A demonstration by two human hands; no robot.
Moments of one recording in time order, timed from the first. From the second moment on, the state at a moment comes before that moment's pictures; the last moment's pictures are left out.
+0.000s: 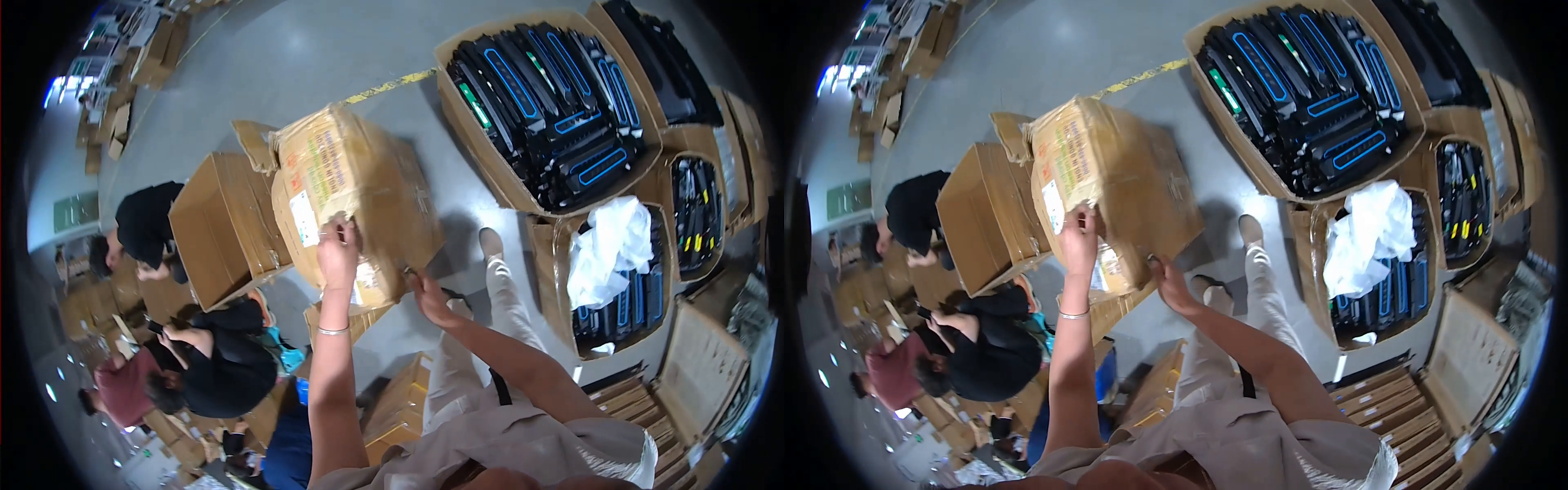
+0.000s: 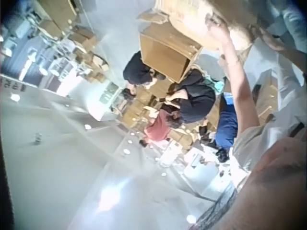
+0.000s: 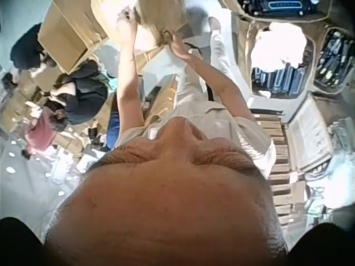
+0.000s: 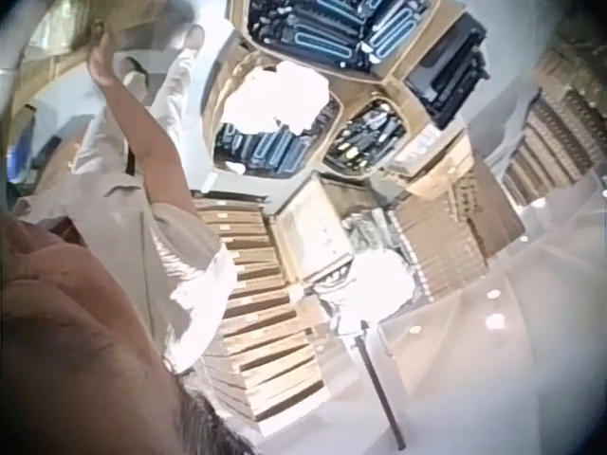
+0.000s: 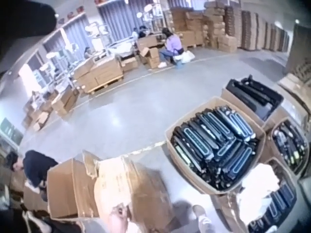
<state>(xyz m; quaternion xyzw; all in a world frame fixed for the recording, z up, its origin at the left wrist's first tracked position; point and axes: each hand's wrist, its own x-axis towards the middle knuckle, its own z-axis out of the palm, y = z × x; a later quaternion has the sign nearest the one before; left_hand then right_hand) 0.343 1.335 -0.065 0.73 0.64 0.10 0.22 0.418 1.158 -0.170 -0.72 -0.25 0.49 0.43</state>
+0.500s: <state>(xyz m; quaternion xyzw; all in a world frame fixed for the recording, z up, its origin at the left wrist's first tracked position) 0.329 1.309 -0.085 0.75 0.66 -0.05 0.09 0.436 1.162 -0.199 -0.57 -0.40 0.59 0.42</state>
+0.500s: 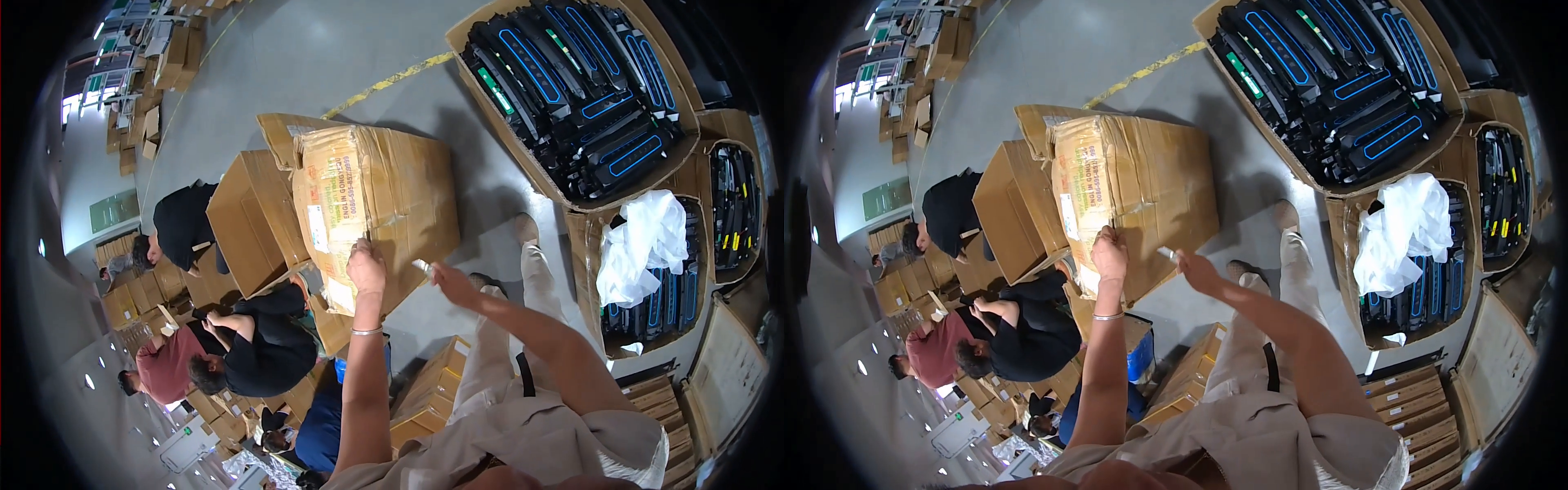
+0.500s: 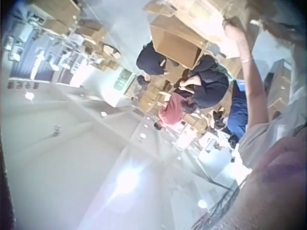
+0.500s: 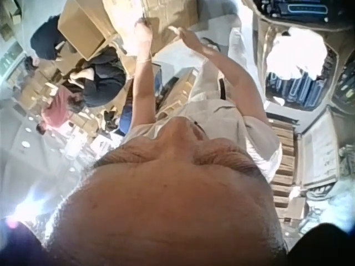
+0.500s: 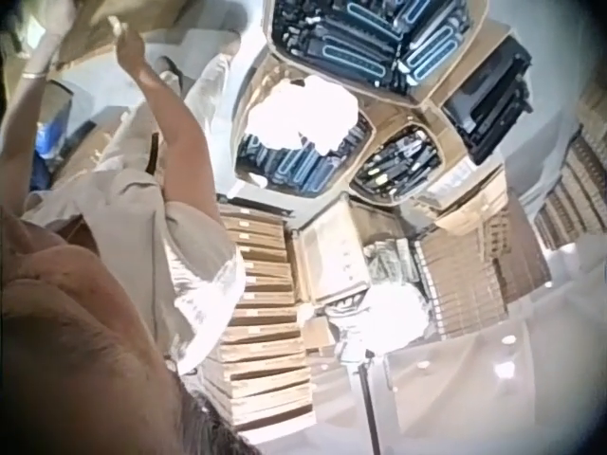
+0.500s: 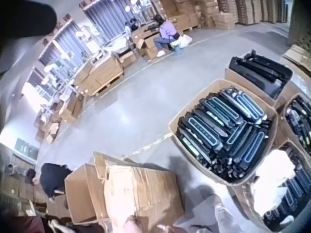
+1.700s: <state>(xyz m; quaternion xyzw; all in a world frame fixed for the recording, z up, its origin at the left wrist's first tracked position) 0.296 1.244 -0.028 0.59 0.67 0.29 0.35 0.502 1.267 -0.139 -0.45 -0.79 0.32 0.28</state>
